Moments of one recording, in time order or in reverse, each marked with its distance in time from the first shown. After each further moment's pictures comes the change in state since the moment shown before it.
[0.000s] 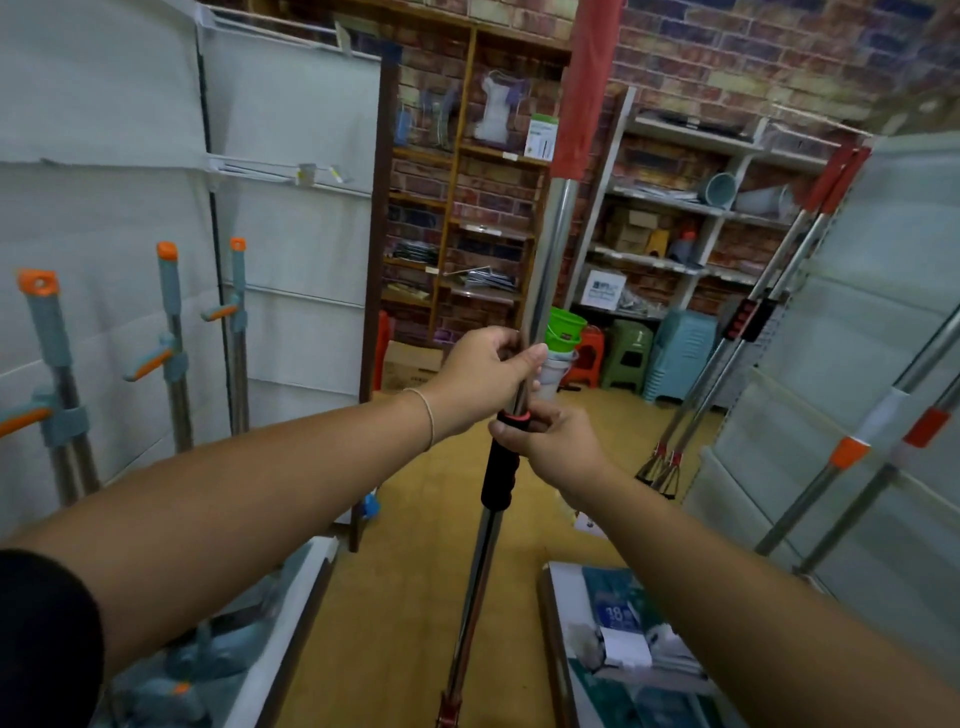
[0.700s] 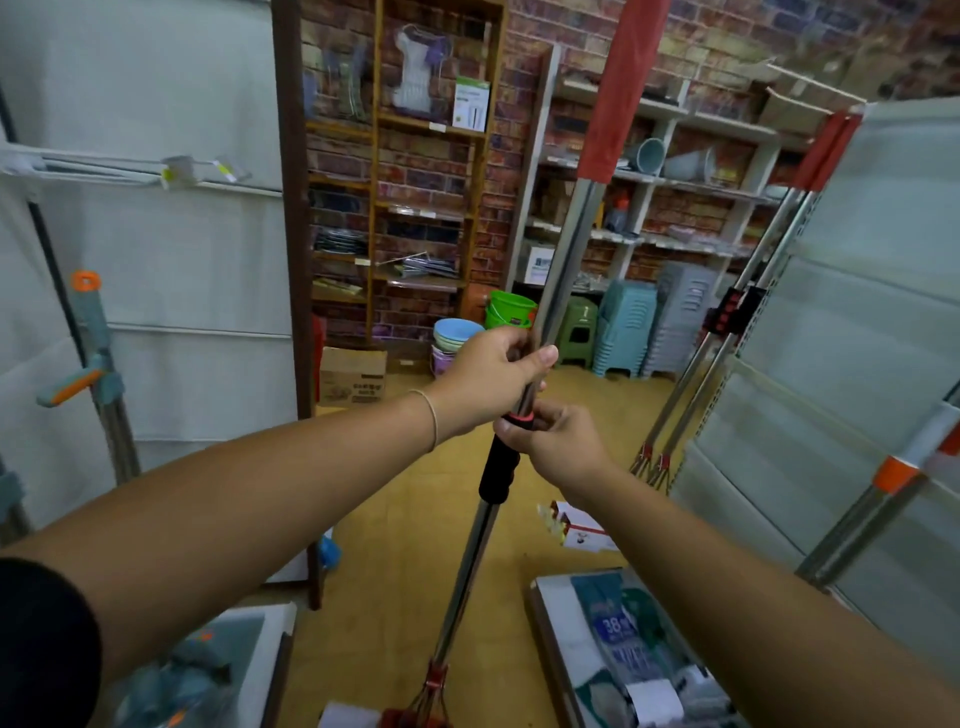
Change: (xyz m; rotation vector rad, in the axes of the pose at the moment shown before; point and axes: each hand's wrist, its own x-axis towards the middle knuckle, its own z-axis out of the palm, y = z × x) left_hand 0.201 -0.068 -0.028 -0.009 -0.208 0.021; right_hand 0.188 0.026 0.008 0.033 0.168 0.080
